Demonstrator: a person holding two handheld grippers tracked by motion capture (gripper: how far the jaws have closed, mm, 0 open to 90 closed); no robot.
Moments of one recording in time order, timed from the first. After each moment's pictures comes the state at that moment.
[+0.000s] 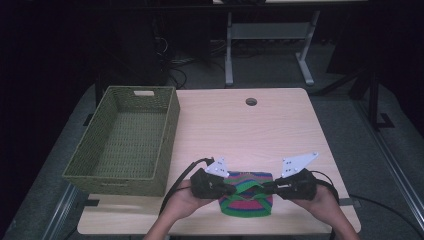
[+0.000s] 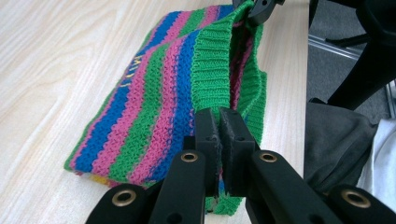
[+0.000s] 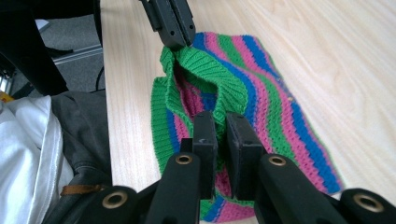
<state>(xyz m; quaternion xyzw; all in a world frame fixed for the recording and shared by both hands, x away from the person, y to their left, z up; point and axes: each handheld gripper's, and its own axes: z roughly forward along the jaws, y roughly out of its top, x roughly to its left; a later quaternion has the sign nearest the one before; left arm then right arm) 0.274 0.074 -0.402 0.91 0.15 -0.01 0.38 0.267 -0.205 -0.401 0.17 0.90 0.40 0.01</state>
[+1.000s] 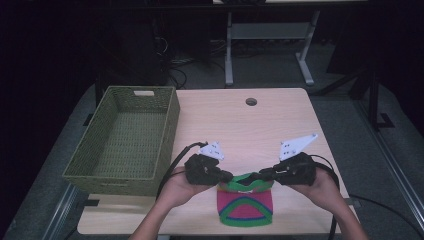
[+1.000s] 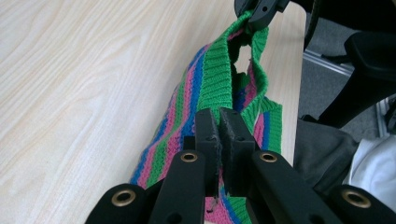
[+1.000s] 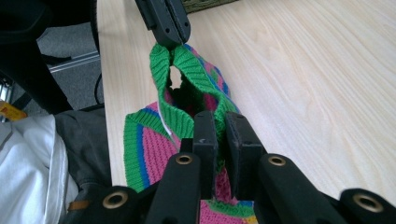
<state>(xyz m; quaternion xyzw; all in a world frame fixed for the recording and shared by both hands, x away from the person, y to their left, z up) 0.296 0.083 -0.363 0.90 0.18 -0.02 0.39 0.288 -0.196 -0.360 0.18 0.90 0.40 0.01</state>
